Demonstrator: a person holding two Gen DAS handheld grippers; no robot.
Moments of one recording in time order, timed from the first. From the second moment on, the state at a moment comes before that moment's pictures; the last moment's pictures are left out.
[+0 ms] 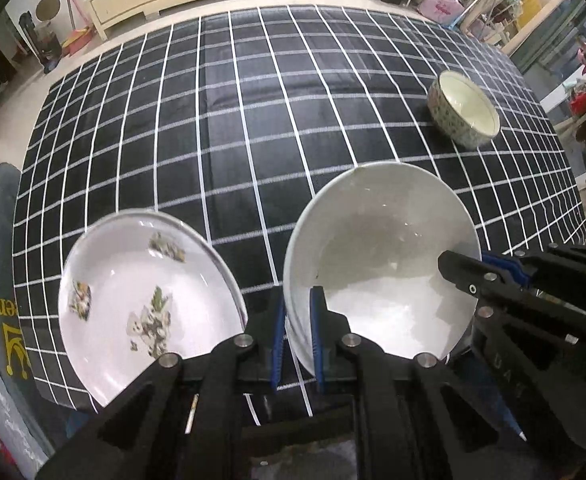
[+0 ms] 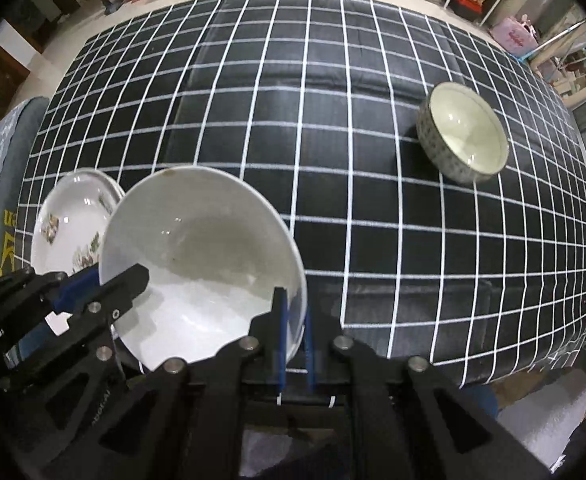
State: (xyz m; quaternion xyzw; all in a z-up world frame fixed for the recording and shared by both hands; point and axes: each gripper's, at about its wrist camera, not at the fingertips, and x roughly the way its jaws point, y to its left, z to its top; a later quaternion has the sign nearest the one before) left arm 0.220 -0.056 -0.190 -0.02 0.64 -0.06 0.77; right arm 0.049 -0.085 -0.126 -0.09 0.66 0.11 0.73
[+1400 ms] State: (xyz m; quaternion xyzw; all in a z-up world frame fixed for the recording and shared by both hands) left arm 0.207 -0.055 -0.200 -0.04 0.65 -0.07 0.75; right arm 0.038 -0.090 -0.153 -0.10 0.68 0.12 0.71
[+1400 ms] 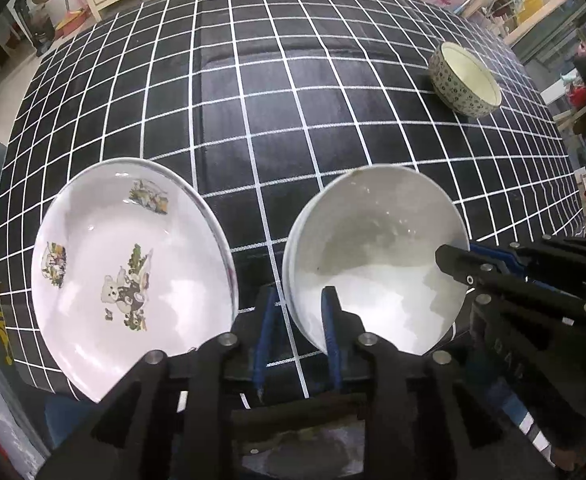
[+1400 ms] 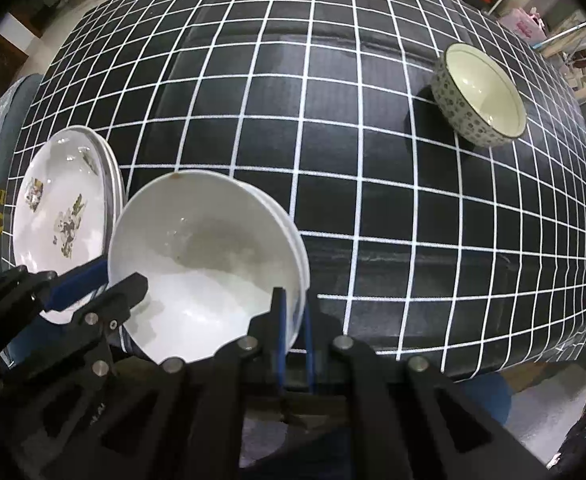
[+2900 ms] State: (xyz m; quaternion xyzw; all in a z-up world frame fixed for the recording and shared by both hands) left arm 0.406 -0.239 -0.170 0.00 0.63 -0.14 0.76; right arm 0.203 -0.272 -0.123 0.02 0.65 0.05 0.76
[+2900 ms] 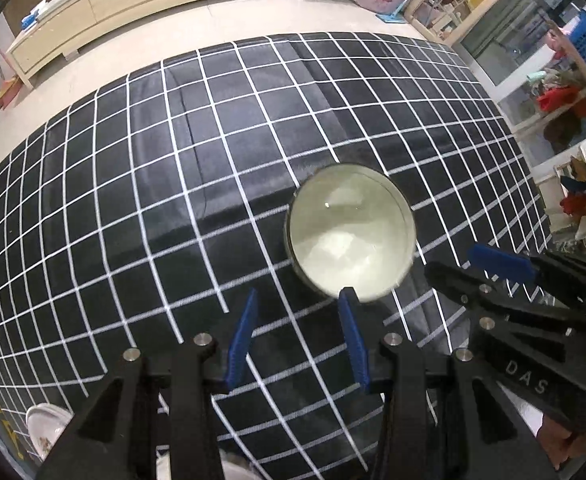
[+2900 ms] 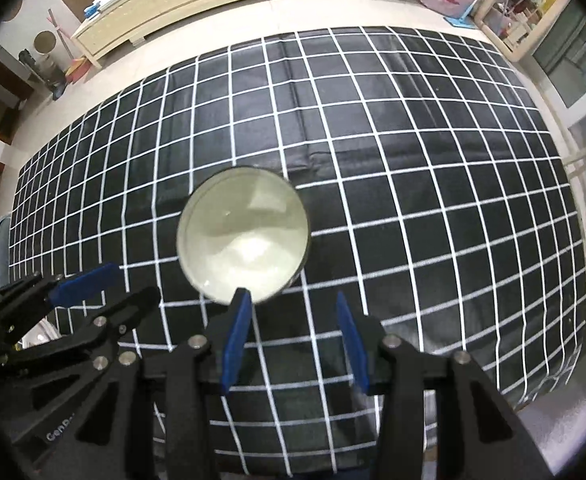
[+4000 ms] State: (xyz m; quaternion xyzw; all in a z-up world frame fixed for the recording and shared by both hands) left arm 0.384 -0.186 -0.220 0.04 0.66 -0.12 0.74; right arm 0.171 -0.188 -0.159 -0.03 0.67 0.10 0.74
